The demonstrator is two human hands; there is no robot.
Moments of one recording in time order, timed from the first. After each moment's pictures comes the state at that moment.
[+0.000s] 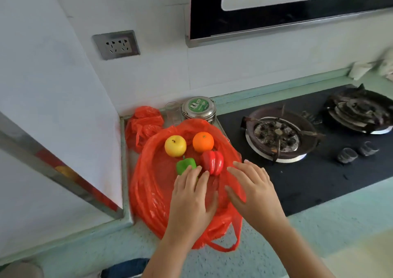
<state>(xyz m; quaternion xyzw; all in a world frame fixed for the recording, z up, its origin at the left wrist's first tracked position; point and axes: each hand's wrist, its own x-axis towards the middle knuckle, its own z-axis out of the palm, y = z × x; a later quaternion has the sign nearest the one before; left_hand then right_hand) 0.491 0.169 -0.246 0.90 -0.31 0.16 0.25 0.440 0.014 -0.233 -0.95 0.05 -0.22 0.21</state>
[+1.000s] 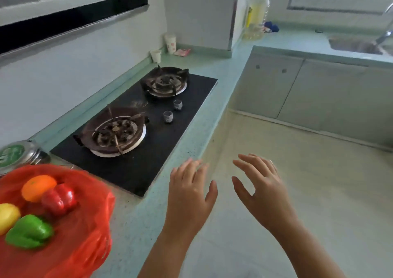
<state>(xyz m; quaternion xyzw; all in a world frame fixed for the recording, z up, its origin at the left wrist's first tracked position) 0.280 0.005 -0.217 0.69 -0.64 0.08 0.32 0.122 -0.051 -0.205 -0.83 0.42 -0.35 0.08</state>
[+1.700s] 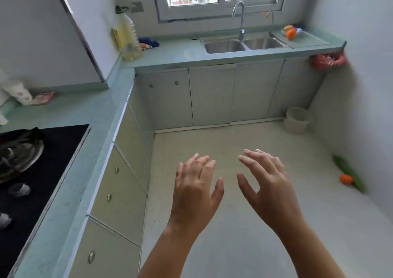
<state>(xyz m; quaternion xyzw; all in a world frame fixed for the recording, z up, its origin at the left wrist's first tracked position) -0.020 -0.235 -0.201 0.49 -0.80 -0.01 0.35 -0.181 -0.206 -0.195 -0.68 0.62 -0.39 -0.05</state>
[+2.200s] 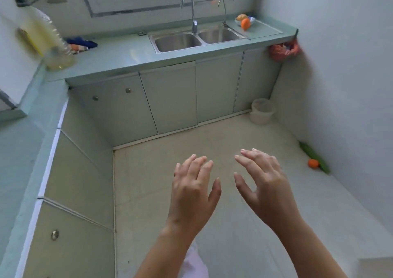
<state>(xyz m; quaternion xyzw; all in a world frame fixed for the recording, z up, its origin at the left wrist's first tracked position) -0.122 -0.407 -0.239 0.39 -0.85 -0.07 0.35 -0.272 -0.341 -0.222 -0.62 0.70 -0.34 -0.07</state>
